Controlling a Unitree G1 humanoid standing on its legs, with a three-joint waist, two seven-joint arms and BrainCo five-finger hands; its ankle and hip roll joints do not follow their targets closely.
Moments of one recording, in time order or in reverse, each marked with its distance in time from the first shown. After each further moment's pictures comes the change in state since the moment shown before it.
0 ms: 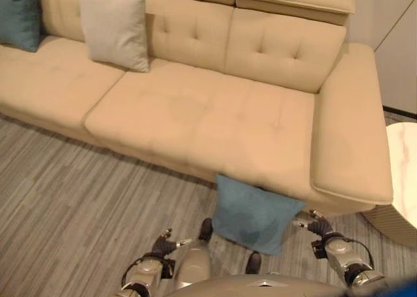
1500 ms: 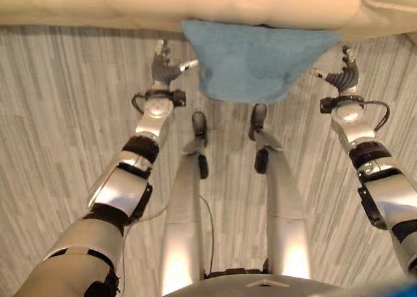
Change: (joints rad) left arm -0.946 0.170 -0.147 -0.275 -0.263 -0.120 0.268; right arm -0.819 -0.212 0.045 -0.148 0.100 -0.076 -0.308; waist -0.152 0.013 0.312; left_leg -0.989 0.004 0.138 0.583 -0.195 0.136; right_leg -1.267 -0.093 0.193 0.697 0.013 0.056
